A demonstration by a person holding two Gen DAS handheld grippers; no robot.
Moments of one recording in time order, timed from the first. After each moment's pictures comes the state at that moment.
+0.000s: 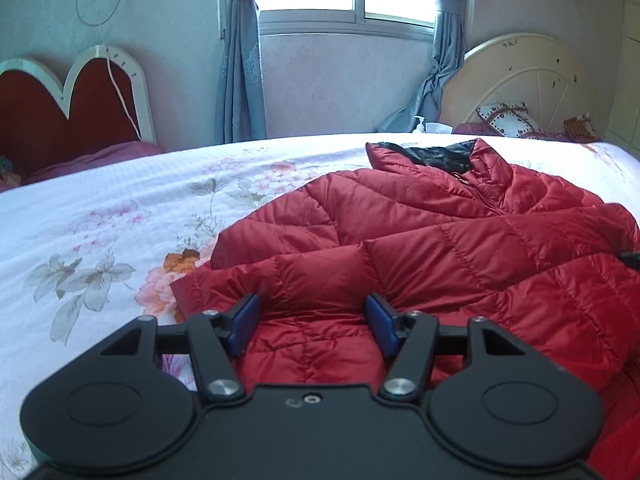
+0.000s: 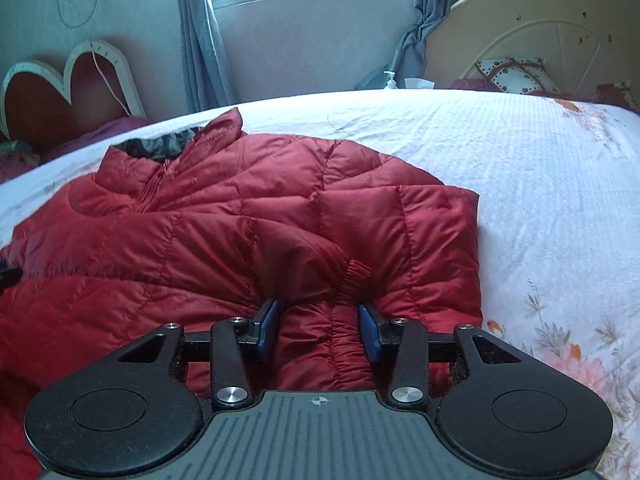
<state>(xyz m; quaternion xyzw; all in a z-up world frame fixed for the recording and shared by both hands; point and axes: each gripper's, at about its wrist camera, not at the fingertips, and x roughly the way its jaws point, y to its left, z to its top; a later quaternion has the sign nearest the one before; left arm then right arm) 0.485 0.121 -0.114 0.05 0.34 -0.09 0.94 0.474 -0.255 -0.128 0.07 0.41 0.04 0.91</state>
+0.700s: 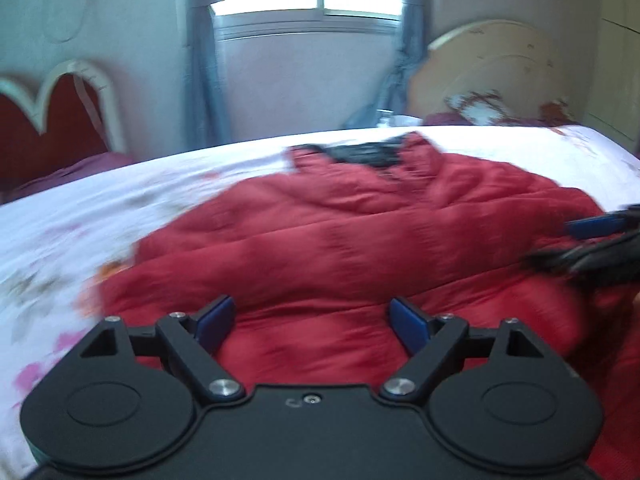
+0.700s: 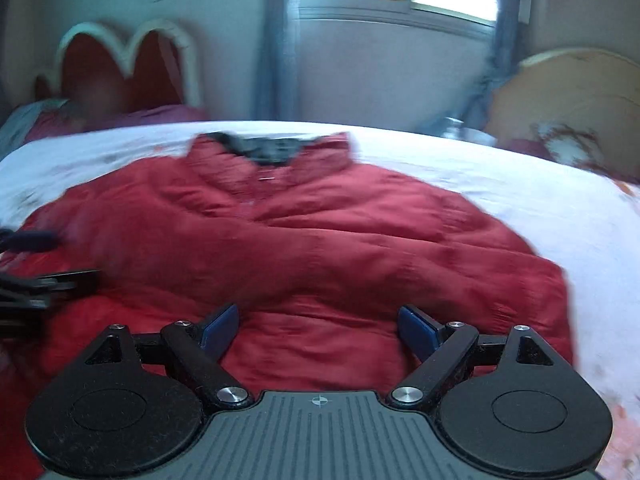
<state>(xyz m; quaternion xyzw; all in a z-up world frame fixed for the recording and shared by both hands) 0.468 0.069 -0.112 0.08 0.34 -0.10 0.93 0.481 -0.191 -0.119 0.00 0.36 0.08 0.93</state>
